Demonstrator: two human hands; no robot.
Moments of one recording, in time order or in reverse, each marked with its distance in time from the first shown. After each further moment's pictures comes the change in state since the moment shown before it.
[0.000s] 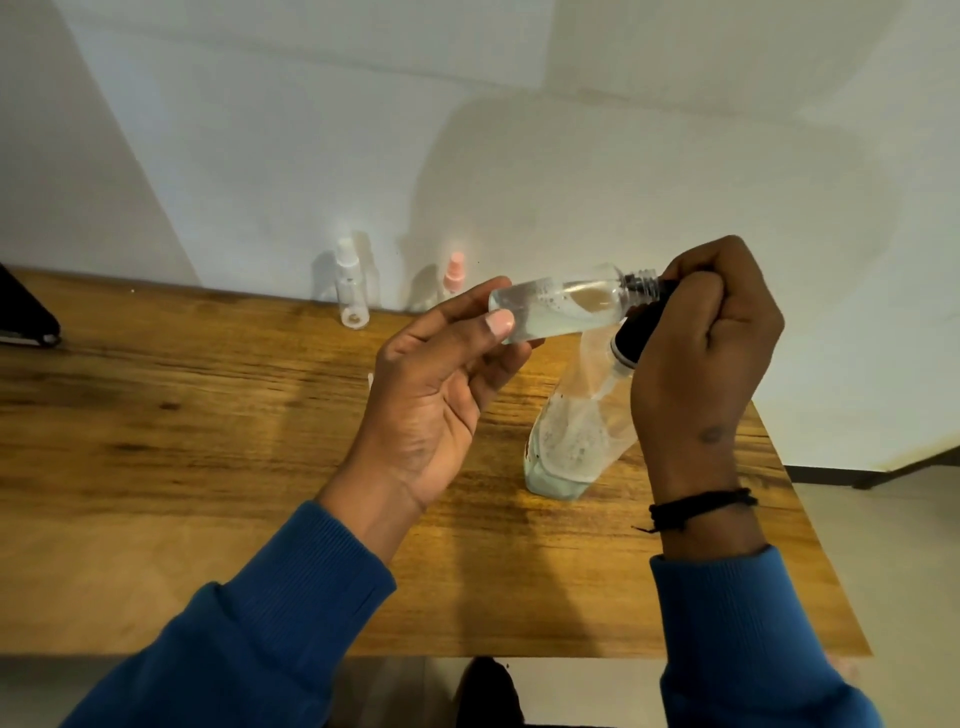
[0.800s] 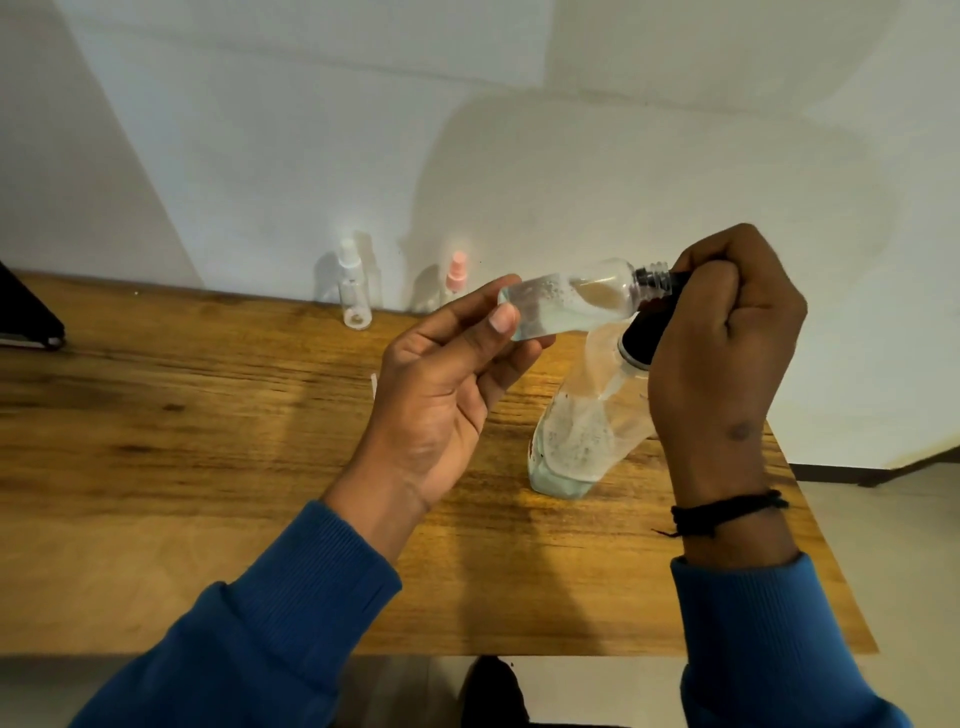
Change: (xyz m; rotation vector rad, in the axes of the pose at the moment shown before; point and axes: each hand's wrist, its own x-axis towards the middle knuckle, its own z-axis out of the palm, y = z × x) left_hand 0.000 -0.001 0.003 0.020 0.033 0.000; right_hand 0.005 -0.004 -0.004 -0.023 -0.016 0.003
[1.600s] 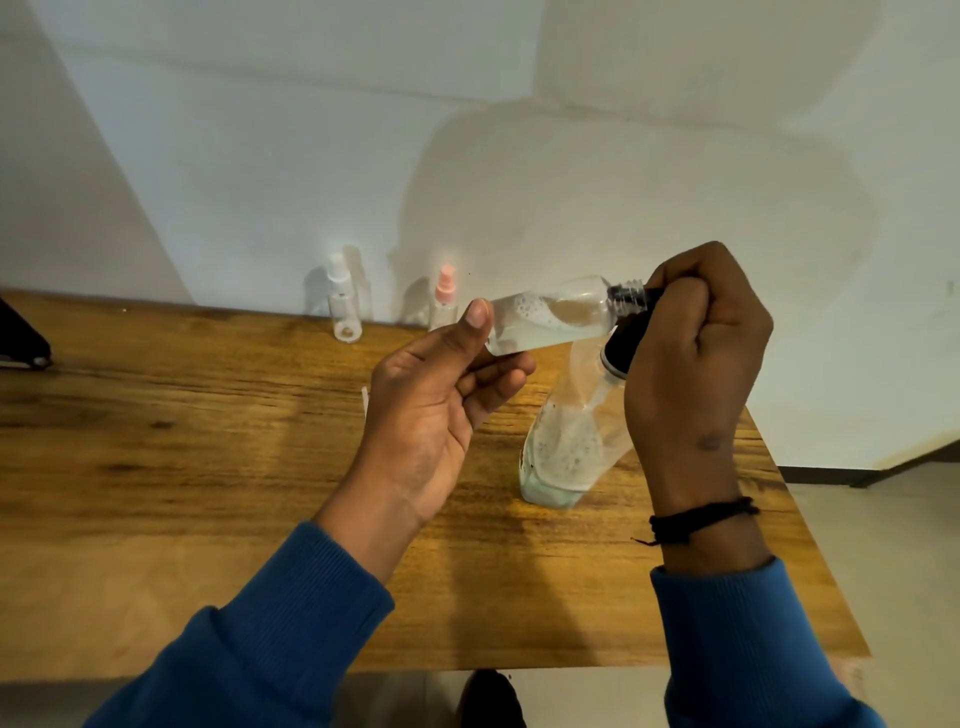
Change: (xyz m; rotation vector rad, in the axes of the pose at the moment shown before) left_hand -0.003 0.001 0.005 0.096 0.086 -0.030; right_hand -0.003 -0.002 0.002 0.010 0.001 0.005
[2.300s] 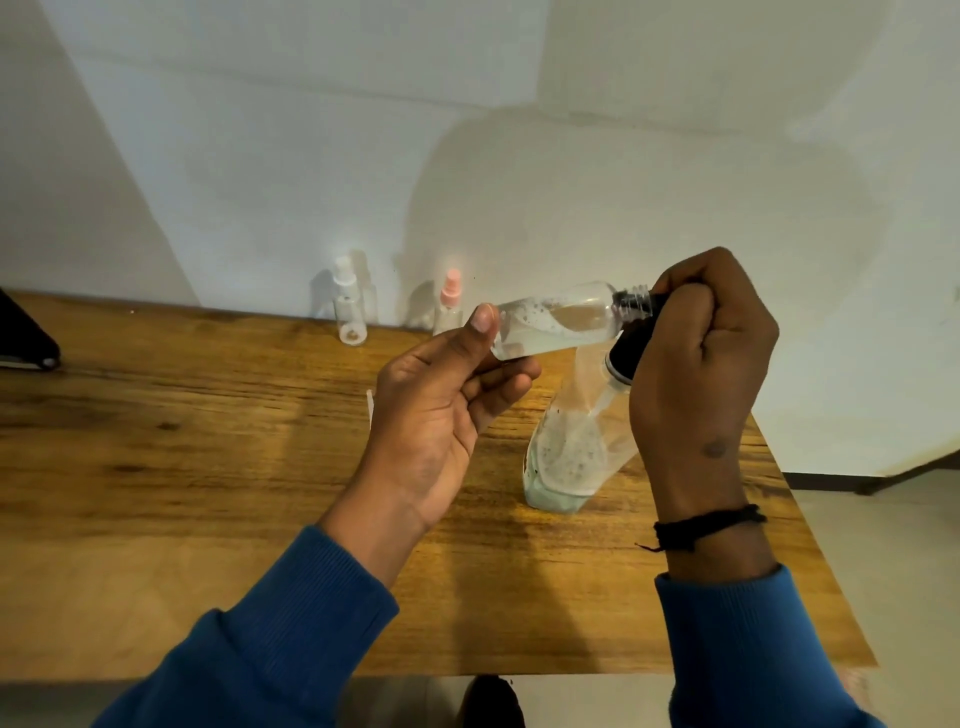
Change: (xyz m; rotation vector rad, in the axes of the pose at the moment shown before) left_hand 0.000 0.001 0.000 0.001 0.006 -0.001; right_hand 0.000 0.000 0.000 -0.004 -0.010 -0.012
